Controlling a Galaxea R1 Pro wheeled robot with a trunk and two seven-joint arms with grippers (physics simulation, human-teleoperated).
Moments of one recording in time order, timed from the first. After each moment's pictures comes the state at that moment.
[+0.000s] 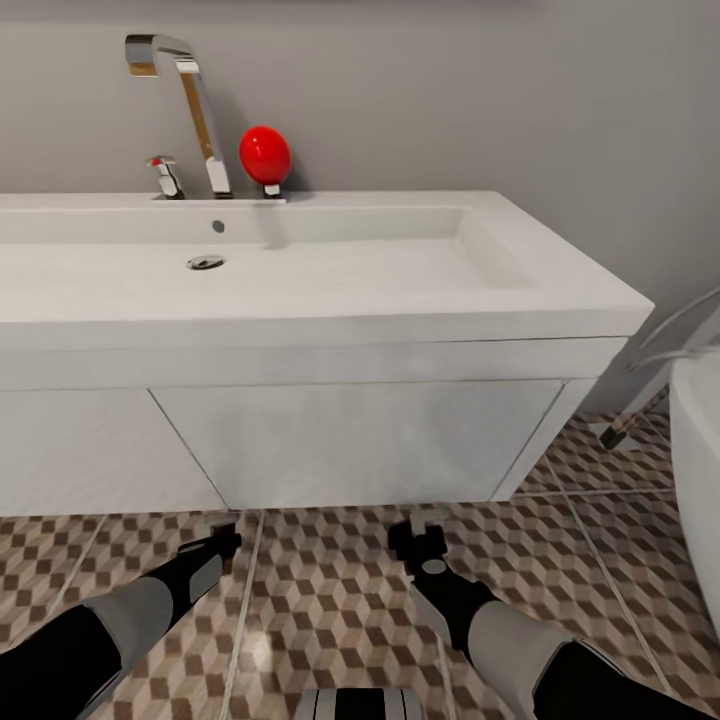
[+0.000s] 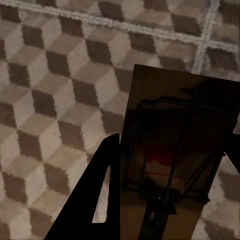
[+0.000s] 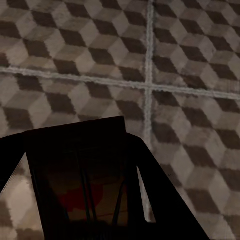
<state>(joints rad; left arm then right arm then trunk) -0.89 0.07 -0.79 -0.04 1.01 -0.03 0.25 -0.80 0.17 0.69 -0.16 -0.46 -0.16 -0.31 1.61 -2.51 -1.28</state>
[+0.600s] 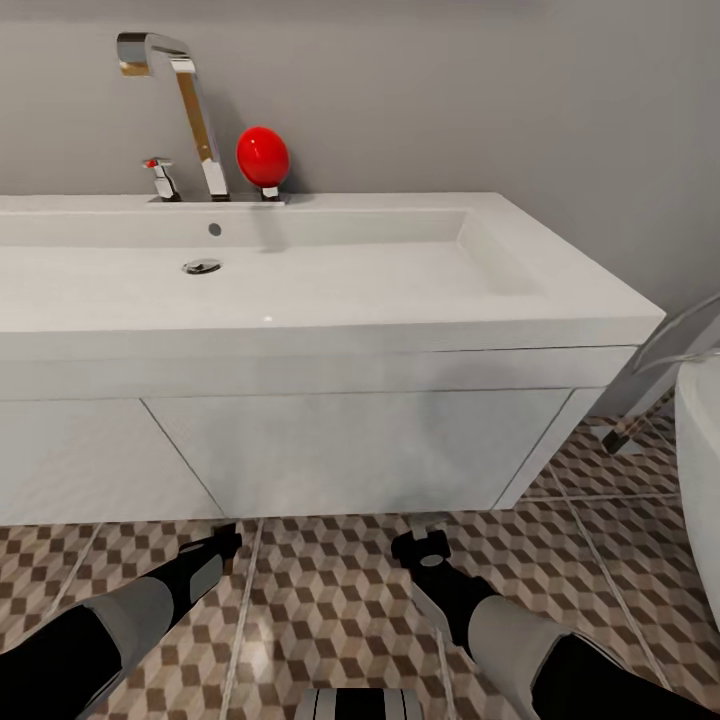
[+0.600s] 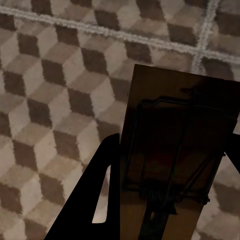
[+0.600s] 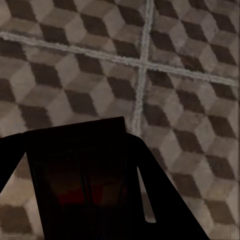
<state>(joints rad) -0.88 0.07 -0.80 -0.04 1.01 -0.03 0.25 -0.82 0.17 0.71 -0.15 -0.44 -0.02 -0.32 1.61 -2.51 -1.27</state>
